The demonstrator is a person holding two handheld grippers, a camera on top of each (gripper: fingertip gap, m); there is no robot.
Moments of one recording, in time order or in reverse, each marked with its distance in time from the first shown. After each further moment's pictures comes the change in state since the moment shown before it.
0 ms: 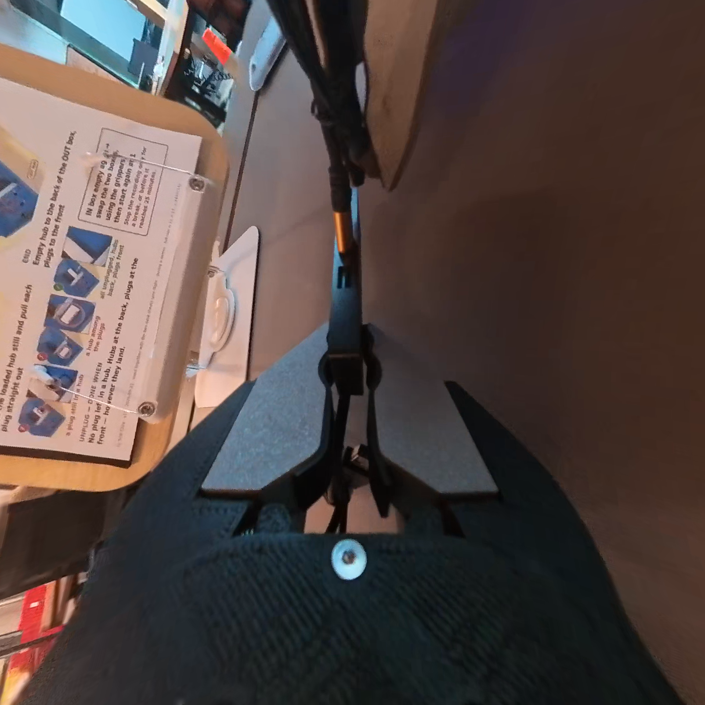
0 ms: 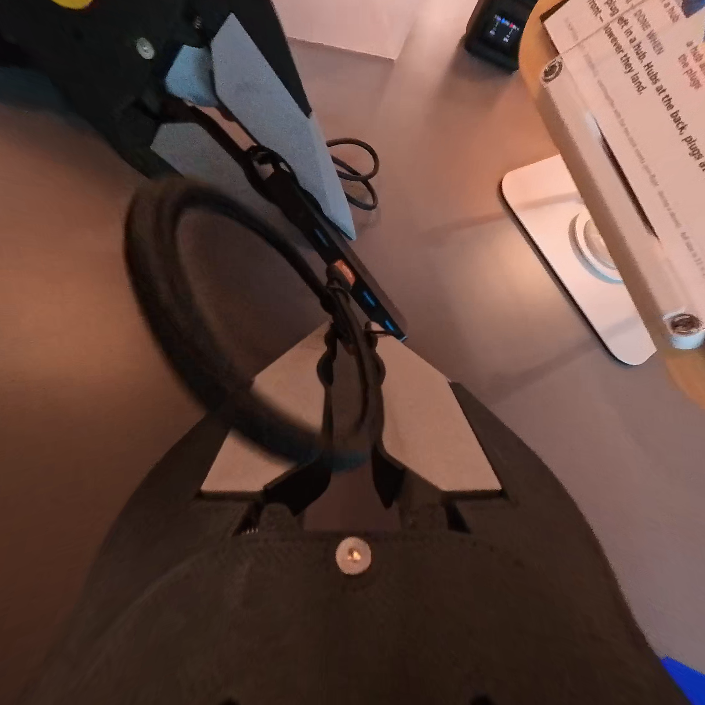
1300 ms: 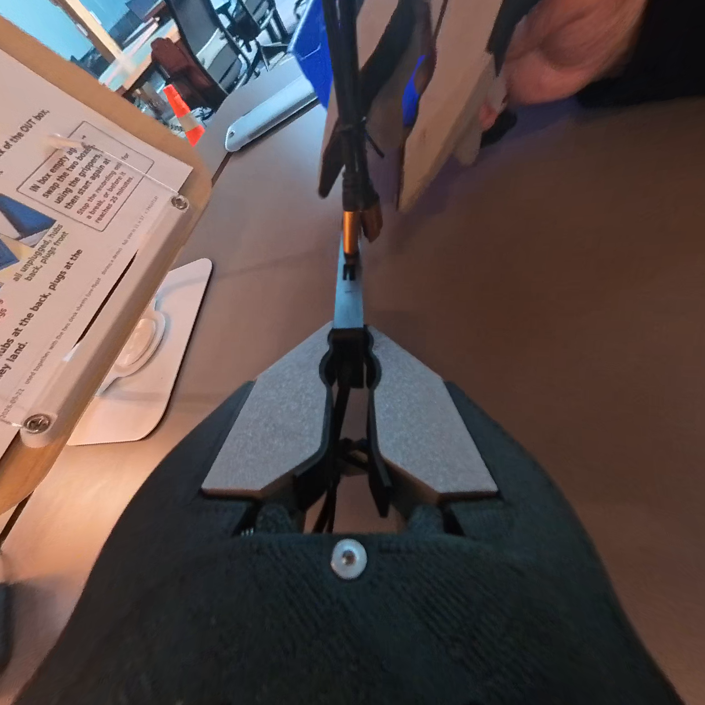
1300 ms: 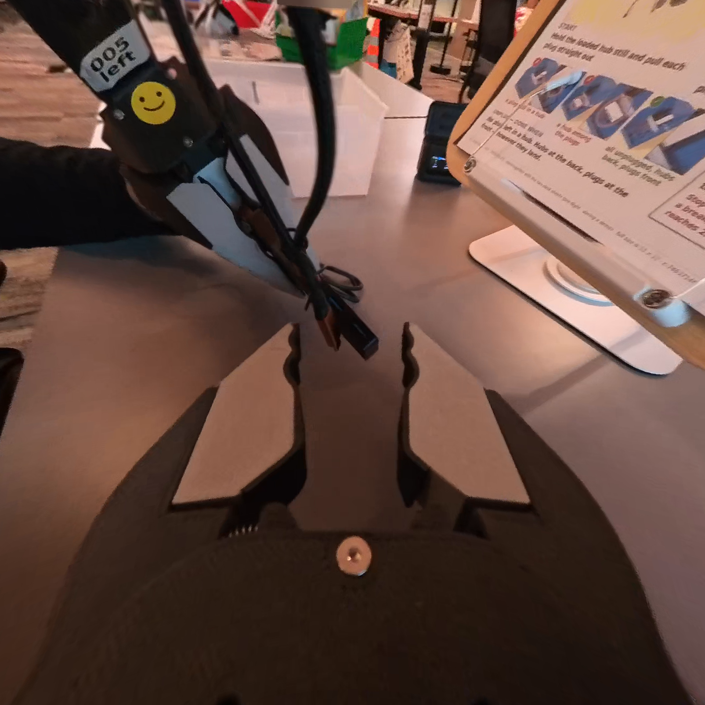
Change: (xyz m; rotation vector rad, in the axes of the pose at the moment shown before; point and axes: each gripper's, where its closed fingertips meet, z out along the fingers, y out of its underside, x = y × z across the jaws) left arm -0.001 -0.024 -0.016 0.234 0.201 -0.314; right arm 0.014 -0.014 -0.021 0.369 -0.013 0.194
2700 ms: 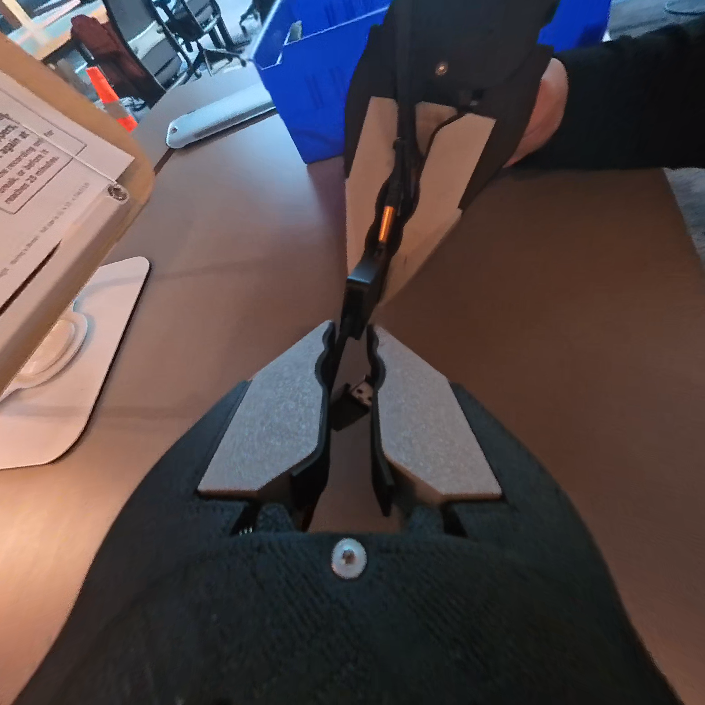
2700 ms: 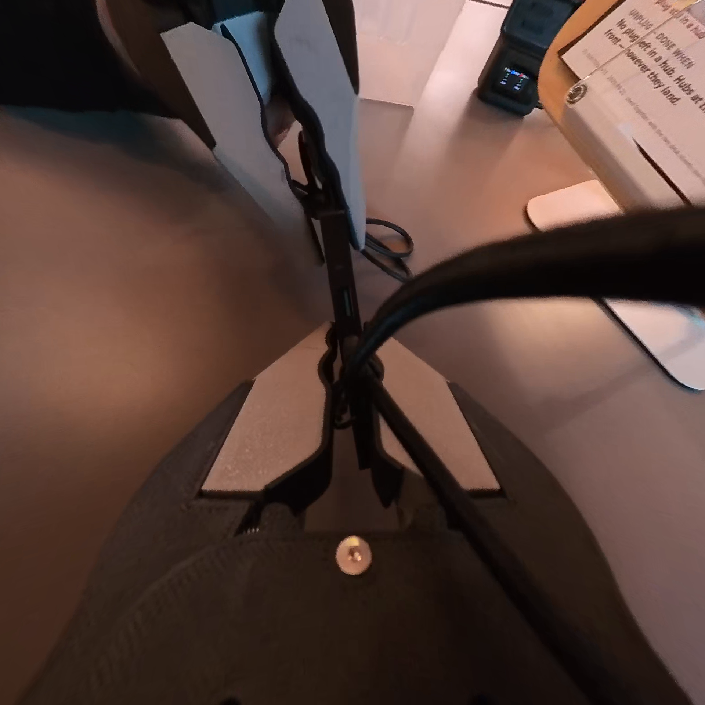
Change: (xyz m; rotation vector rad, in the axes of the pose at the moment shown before) left arm 0.015 -0.004 -0.002 0.047 0.157 -0.126; right arm -0.028 0.034 0.027 -0.223 -0.031 -0.156
